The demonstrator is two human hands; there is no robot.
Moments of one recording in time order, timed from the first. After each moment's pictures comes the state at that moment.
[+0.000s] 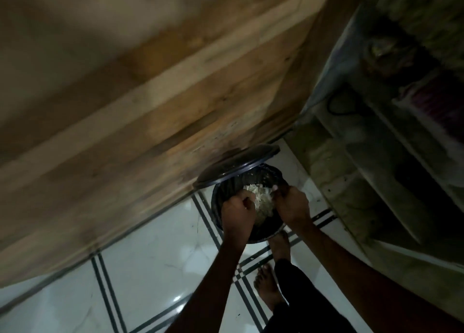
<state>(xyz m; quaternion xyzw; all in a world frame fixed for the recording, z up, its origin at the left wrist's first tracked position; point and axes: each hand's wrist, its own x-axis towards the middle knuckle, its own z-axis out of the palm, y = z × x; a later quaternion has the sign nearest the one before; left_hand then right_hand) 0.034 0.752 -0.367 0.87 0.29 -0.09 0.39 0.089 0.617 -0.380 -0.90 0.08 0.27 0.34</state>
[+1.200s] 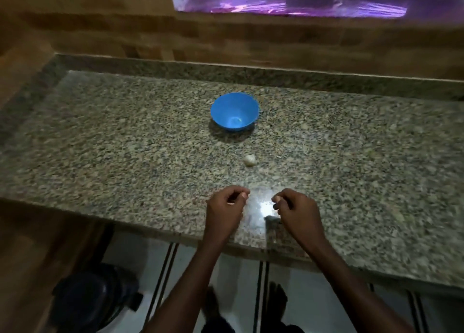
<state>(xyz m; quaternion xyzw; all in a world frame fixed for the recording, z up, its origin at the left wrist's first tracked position) -0.162 0.073 0.024 0.80 -0.18 -0.19 0.53 -0.276 -0.073 0.032 -0.83 0.36 -0.11 0.41</state>
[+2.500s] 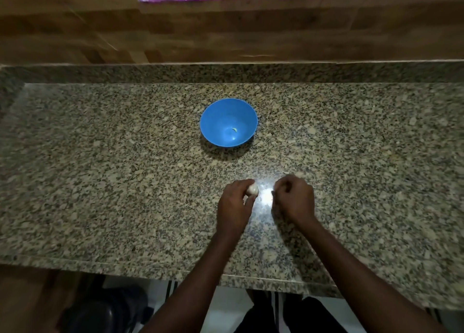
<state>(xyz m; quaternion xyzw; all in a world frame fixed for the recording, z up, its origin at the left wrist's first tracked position) -0.065 -0.001 -0.051 0.84 -0.34 -0.10 0.41 -0.159 -0.137 -0.027 -0.76 0.50 -0.10 0.39</state>
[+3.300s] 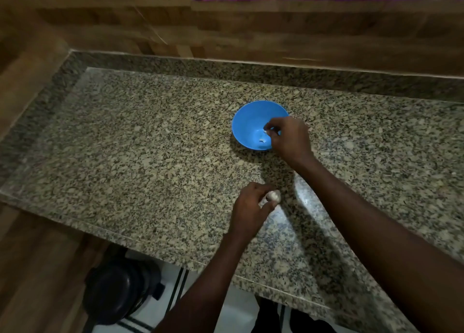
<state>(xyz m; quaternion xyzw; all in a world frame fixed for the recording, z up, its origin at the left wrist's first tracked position) -0.058 0.001 -0.042 0.85 -0.31 -0.15 0.39 -0.013 -0.189 0.036 -0.90 0.23 -0.15 0.32</state>
